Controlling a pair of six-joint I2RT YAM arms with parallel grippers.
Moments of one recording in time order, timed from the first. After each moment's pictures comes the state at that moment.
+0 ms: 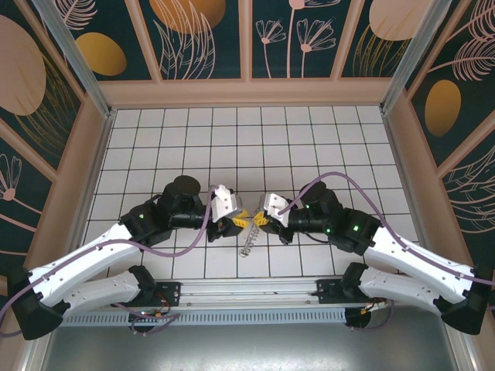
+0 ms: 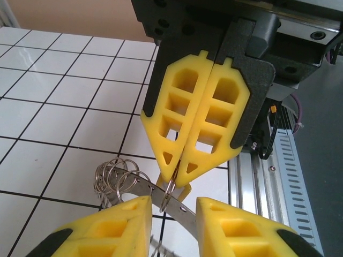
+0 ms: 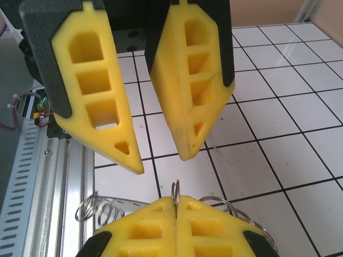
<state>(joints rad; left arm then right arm) -0.91 0.97 0.84 -0.35 0.50 0.18 0.99 0.86 0.79 -0.40 -0.33 -0.27</state>
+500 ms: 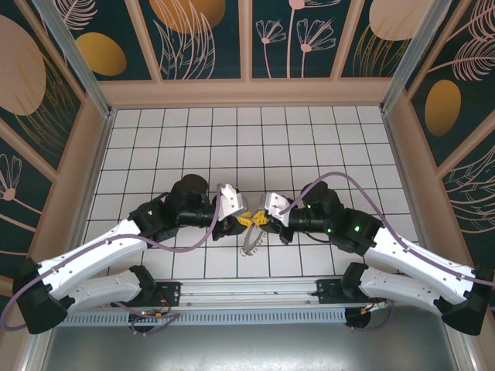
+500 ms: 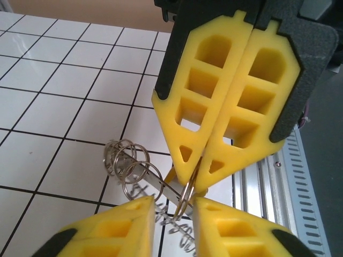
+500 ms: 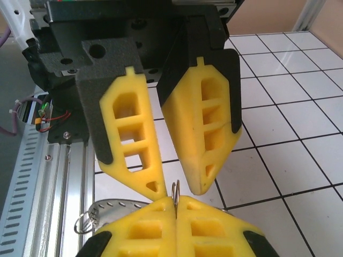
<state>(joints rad) -0.91 1.03 0.84 -0.32 0.50 0.18 0.99 0.86 0.79 -0.37 -0.34 -0.27</state>
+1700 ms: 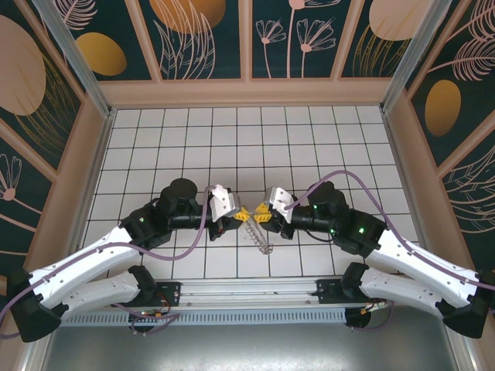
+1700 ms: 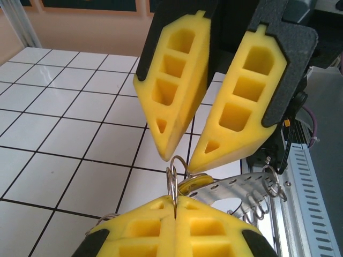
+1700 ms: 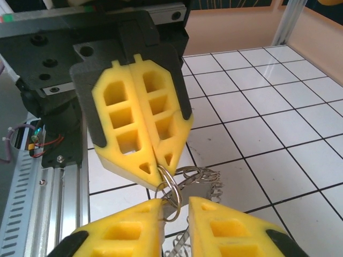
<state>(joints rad) -0.91 0.94 0.78 -0.23 0.47 0.16 0.98 0.82 0.78 -0.33 -0.30 -0.19</state>
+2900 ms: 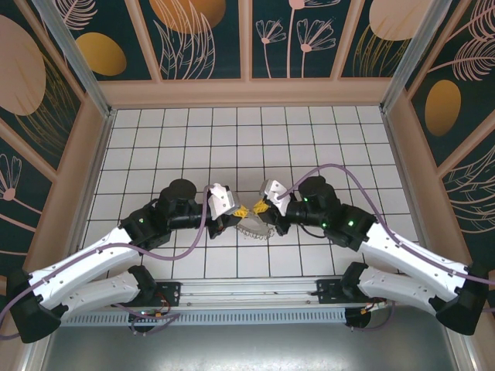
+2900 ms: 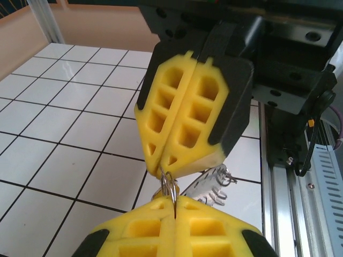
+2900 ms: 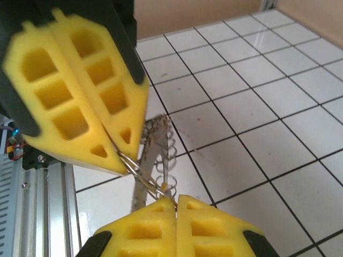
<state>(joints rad) -0.90 0.93 0.77 -0.22 0.39 0.16 0.92 0.92 0.78 -0.31 -0.30 -0.13</state>
